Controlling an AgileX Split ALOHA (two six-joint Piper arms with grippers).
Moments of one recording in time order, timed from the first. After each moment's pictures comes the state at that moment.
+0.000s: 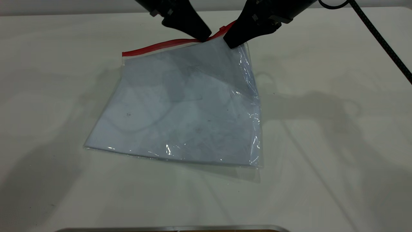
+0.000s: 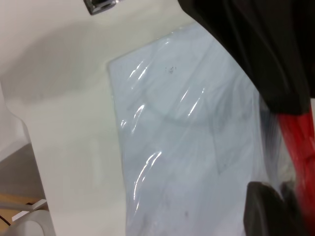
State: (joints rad) left arm -0.29 2.46 -1.82 -1.00 1.01 1.49; right arm 0.30 2.16 -1.30 1.19 0.75 -1.56
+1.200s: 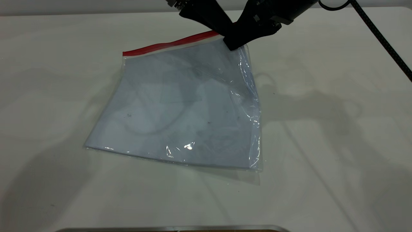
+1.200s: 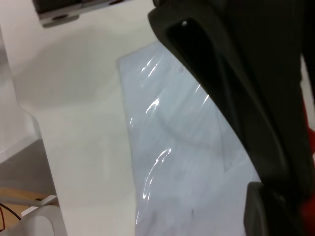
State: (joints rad) left arm -0.35 2.48 -1.91 -0.98 1.12 1.41; right arm 0.29 2.16 -1.30 1.18 0.78 -1.56
